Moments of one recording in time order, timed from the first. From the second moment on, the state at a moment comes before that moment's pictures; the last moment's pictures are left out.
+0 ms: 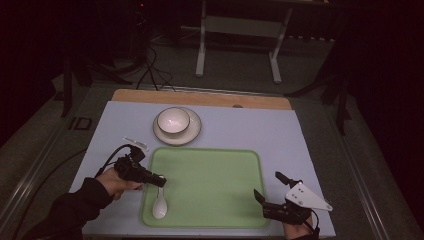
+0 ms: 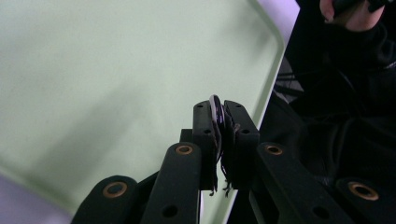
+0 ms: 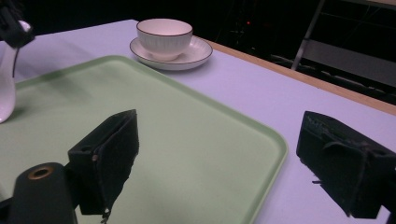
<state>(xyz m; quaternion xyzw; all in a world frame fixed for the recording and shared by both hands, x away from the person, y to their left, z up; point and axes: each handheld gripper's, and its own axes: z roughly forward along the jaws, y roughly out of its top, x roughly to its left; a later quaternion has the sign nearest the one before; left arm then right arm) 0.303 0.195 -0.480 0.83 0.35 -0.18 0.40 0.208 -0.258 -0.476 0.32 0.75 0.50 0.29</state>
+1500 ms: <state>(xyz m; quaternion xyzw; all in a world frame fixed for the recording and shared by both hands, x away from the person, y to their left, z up) 0.326 0.207 -0.541 0.76 0.48 -0.10 0.43 0.211 -0.258 -0.479 0.32 0.76 0.49 0.28</state>
